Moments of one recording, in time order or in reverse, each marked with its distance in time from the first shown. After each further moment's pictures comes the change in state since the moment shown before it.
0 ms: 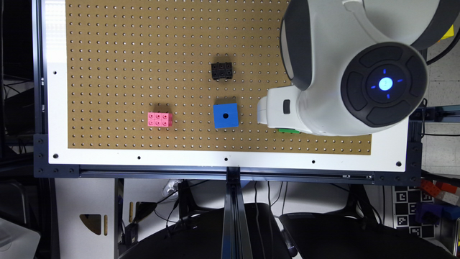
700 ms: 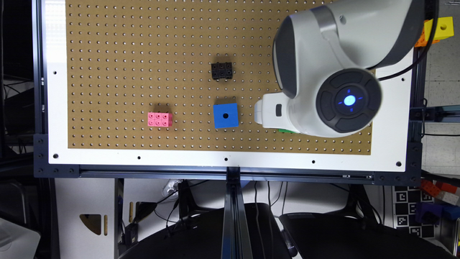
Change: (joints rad) arm 0.000 0.152 -0.004 0.002 -0.013 0.105 0.000
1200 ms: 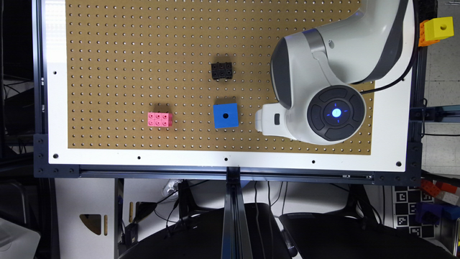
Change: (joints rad) arm 0.005 0.071 0.000 0.061 -0.005 0.027 0.000
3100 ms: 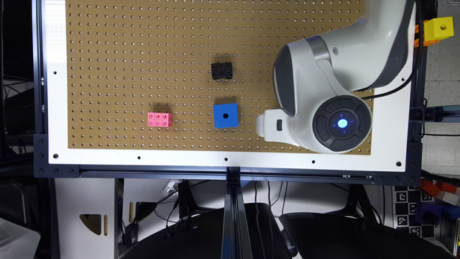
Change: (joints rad) arm 0.011 -0.014 -0.009 0.055 -0.006 -0.072 0.008
